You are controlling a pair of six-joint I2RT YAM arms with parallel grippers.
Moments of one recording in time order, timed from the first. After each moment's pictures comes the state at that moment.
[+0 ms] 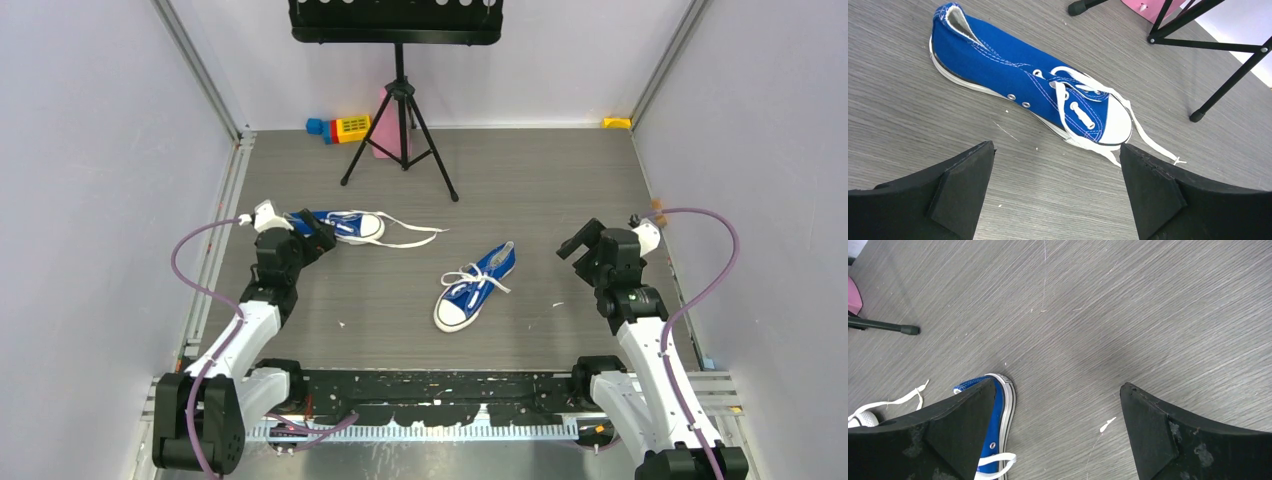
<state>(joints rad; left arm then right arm) -0.08 1.00 0.42 0.21 -0.09 -0.59 0.03 0.73 0.58 -0.47 0.23 0.69</state>
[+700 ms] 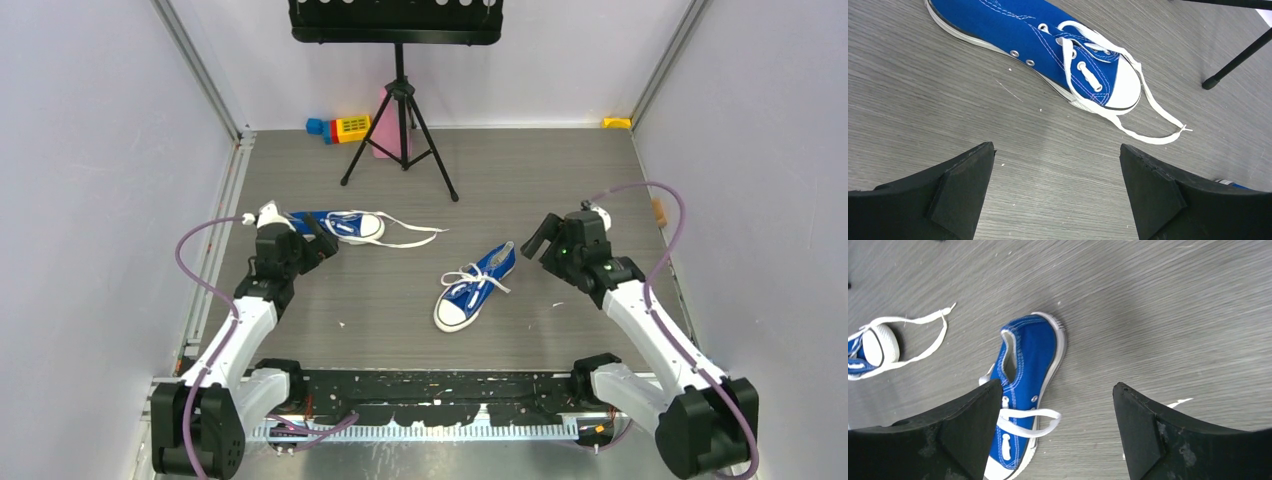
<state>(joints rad) -0.08 0.96 0.50 -0.08 -0.03 -0.60 0.20 0.96 0.67 -0.48 0.06 0.72</state>
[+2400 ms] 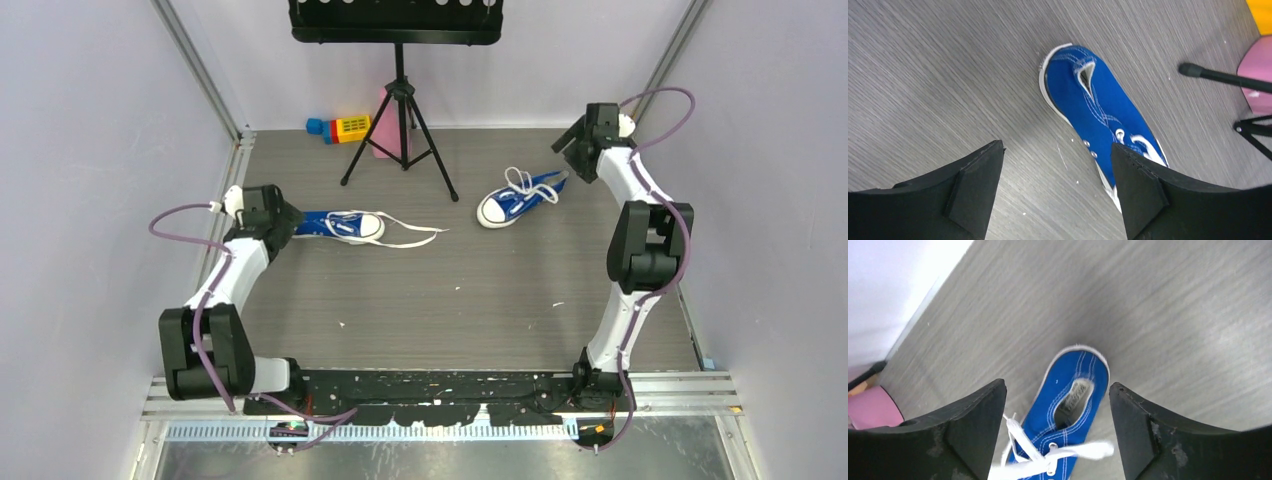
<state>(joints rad) 0.07 1.32 0.85 -0.32 -0.25 -0.83 -0.04 1.93 1.57 -0.41 0.14 0.72</state>
